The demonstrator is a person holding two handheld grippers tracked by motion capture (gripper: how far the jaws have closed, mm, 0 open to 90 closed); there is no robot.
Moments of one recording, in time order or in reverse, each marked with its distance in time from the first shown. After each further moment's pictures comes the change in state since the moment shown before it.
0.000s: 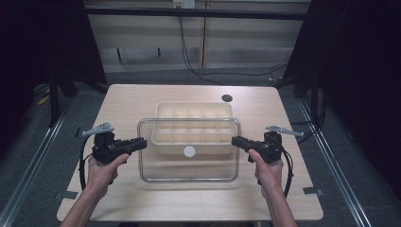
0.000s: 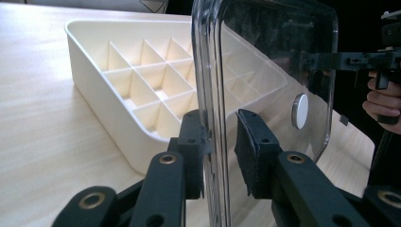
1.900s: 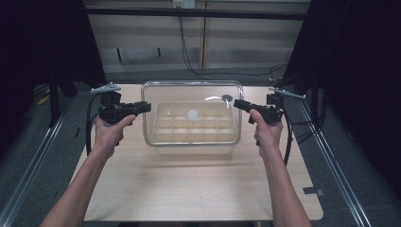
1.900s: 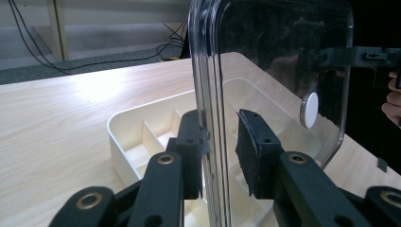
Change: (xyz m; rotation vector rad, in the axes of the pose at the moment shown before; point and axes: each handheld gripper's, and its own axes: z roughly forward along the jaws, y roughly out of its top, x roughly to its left) left arm 0.020 0.092 0.028 -0.030 0.082 0.035; right arm -0.018 0.094 0.028 -0.091 -0.025 0.014
